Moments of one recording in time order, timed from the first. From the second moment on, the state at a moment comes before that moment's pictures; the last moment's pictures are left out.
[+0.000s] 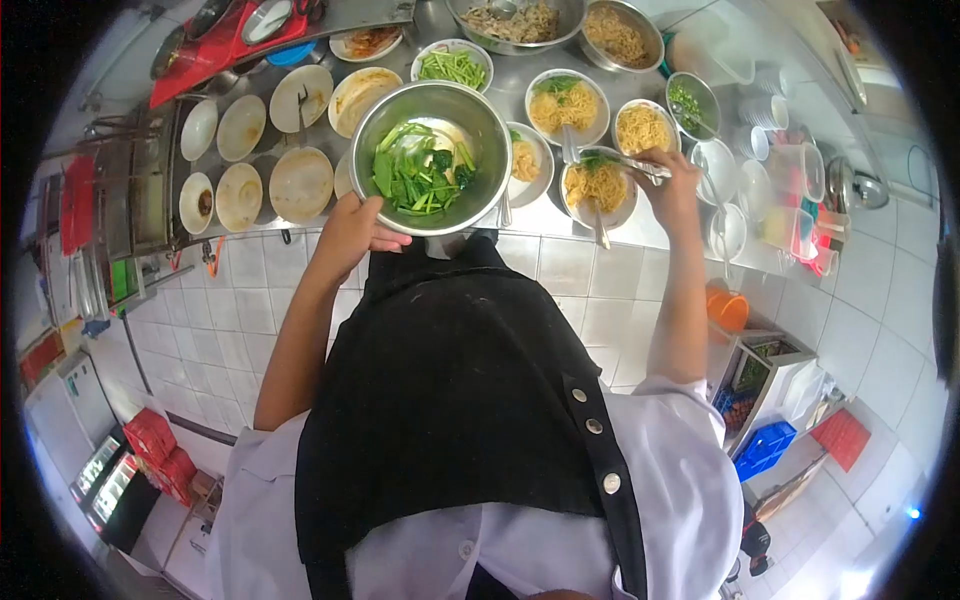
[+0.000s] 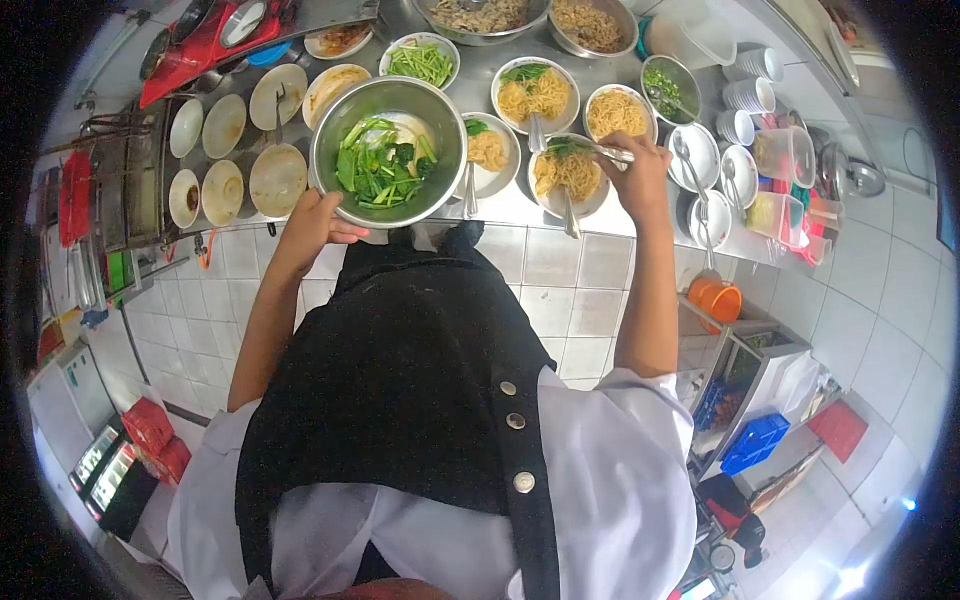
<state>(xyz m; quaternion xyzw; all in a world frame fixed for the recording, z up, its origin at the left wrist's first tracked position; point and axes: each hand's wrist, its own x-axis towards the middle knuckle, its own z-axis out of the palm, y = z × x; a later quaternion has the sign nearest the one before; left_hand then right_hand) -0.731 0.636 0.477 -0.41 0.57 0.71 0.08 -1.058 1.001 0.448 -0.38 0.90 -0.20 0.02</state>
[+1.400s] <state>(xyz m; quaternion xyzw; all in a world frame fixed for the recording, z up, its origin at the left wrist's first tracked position) -0.762 0.656 0.467 -0.31 0.55 0.77 0.10 -0.942 0.916 0.542 -0.08 0.76 -0.64 0.07</state>
